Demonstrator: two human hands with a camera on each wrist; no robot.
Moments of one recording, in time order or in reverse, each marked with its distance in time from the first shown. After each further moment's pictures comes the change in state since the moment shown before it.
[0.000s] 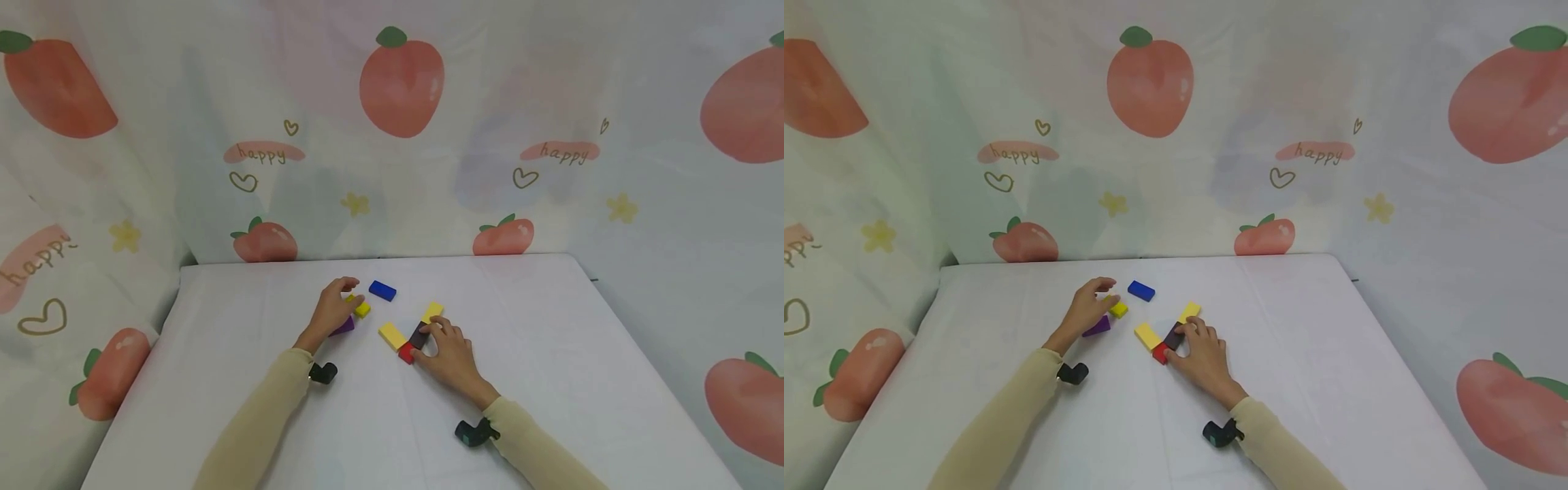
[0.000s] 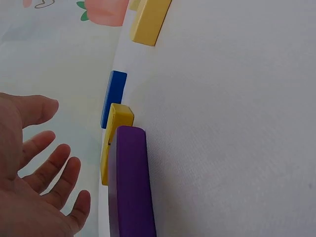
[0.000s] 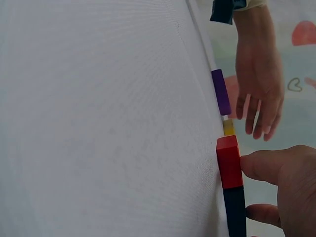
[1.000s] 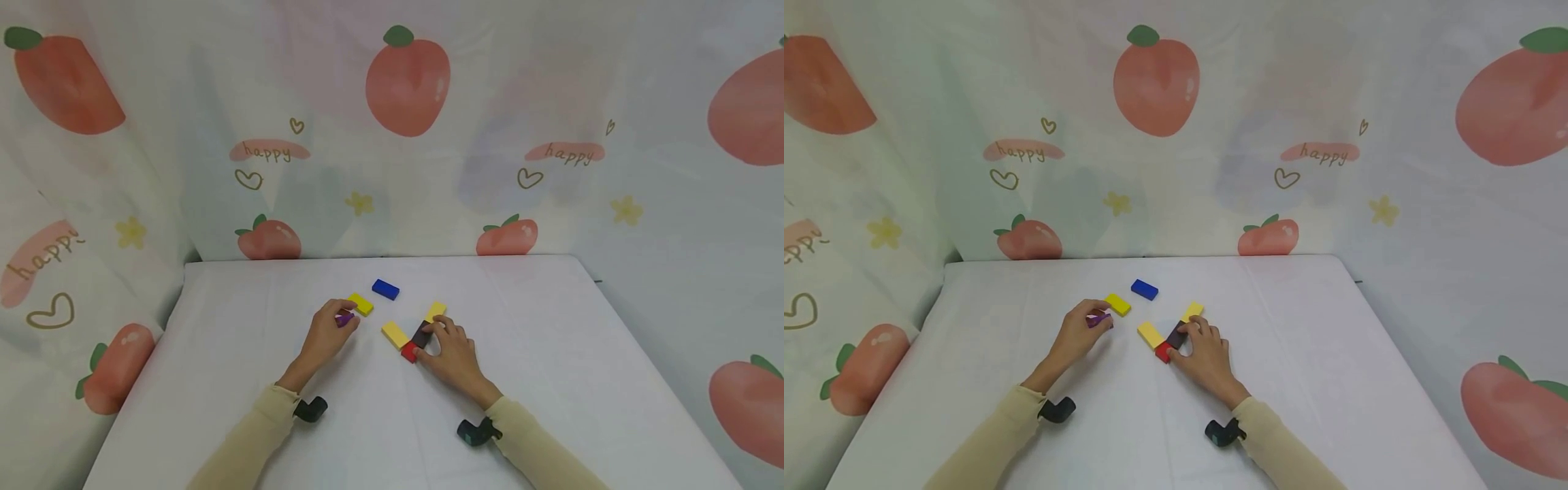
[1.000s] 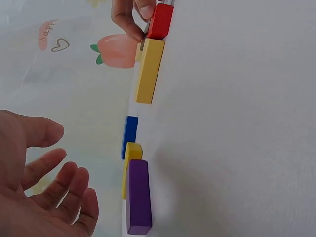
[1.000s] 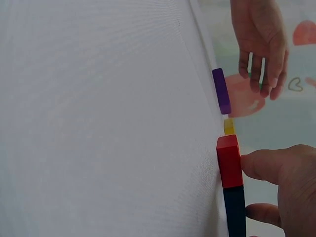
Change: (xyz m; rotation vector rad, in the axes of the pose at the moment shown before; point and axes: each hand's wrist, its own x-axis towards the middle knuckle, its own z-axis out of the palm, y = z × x) left_hand -0.067 0.004 -0.016 -0.050 0.049 0.110; right_hand 0.000 -0.002 -0.001 0.001 -0.005 0.012
